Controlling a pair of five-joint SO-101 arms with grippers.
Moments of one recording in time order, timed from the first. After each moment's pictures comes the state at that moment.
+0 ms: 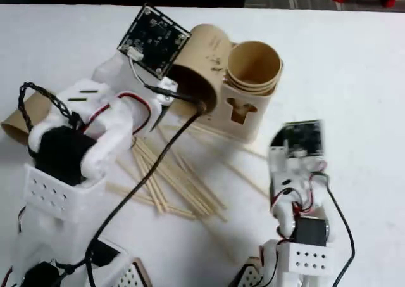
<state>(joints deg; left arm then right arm) 20.2 -31.2 -5.5 74.6 -16.6 4.1 -82.8 79.1 36.4 13.1</state>
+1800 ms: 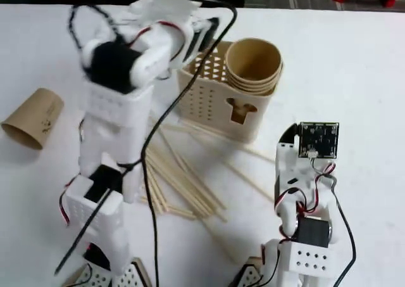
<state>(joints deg) 17.5 21.5 -74.2 91.7 -10.2 6.1 -82.8 79.2 34.6 10.9</state>
